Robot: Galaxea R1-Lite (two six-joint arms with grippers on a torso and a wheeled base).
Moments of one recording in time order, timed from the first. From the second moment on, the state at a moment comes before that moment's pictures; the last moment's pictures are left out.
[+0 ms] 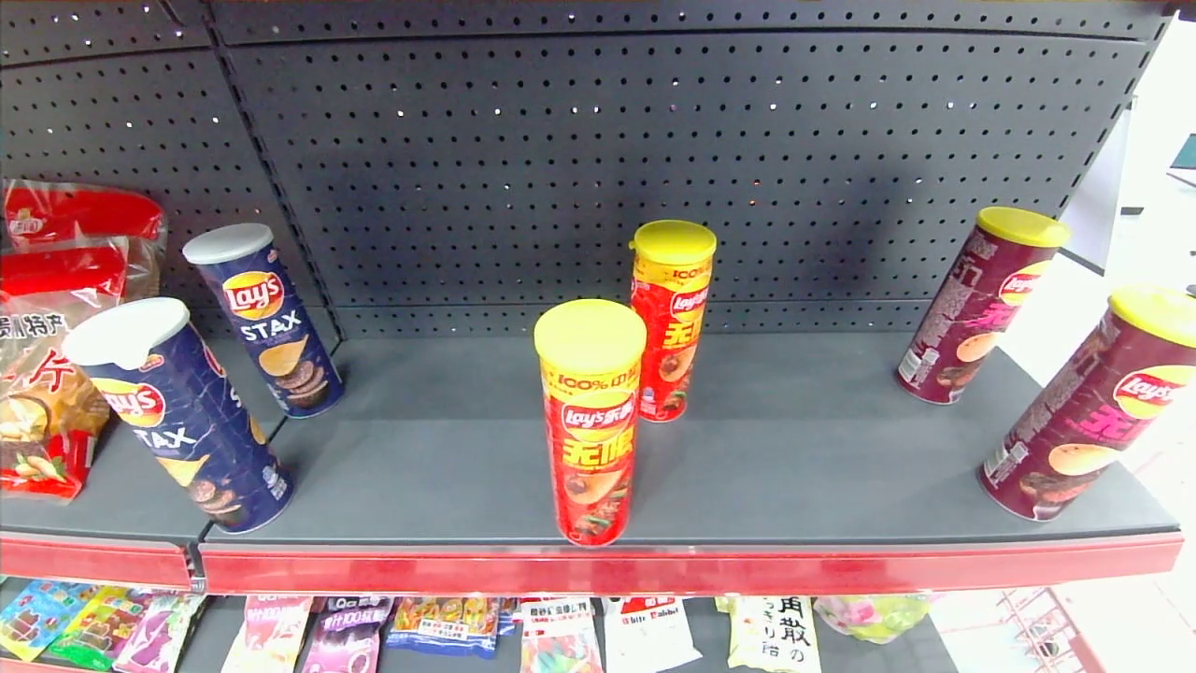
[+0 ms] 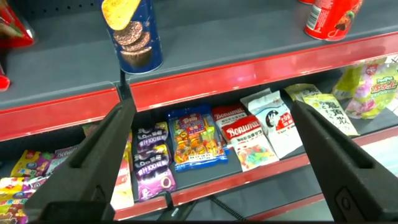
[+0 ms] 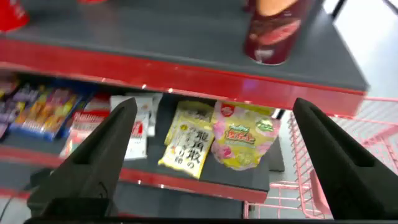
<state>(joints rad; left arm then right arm) -0.32 0.01 -0.10 0.16 0.05 0.05 0.00 0.07 -0.04 0.02 0.09 -0.06</state>
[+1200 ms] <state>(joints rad) -0.52 1.16 -0.32 -0.63 0.04 0.05 0.00 0.00 0.00 0.00 0.00 -0.01</state>
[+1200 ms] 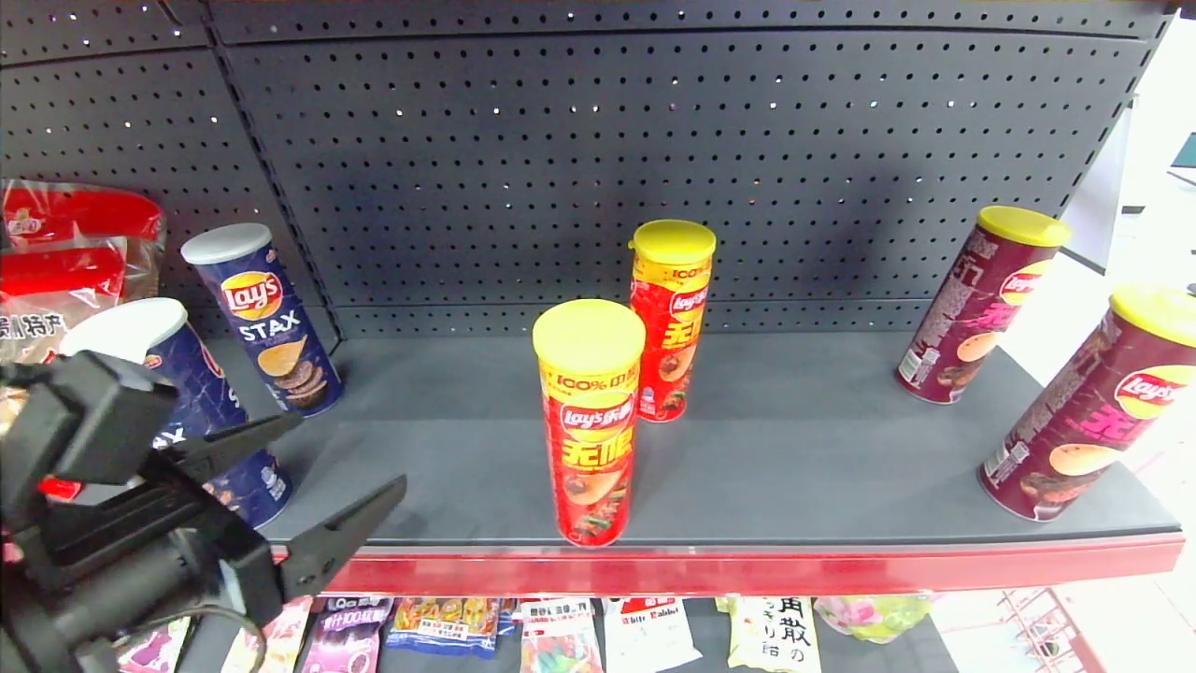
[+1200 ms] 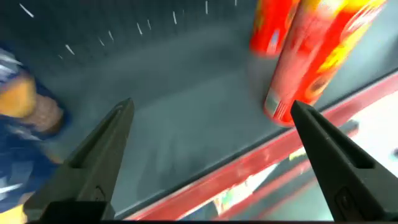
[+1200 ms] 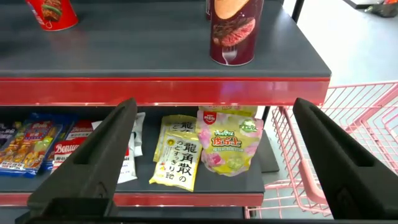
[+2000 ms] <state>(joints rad) -0.60 1.59 -0.42 -0.70 0.17 0.05 0.00 0.00 0.00 0.00 0.00 -0.01</state>
